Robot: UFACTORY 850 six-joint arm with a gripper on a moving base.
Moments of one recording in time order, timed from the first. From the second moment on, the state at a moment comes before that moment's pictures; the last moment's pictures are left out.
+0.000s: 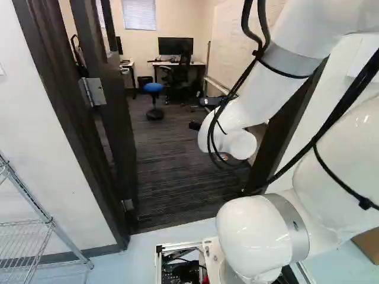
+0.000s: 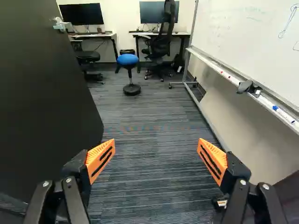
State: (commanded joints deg) arm 1.0 12.1 -10.4 0.7 48.5 0.0
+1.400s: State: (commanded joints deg) arm 0.0 16.0 -5.0 0.0 50.0 0.0
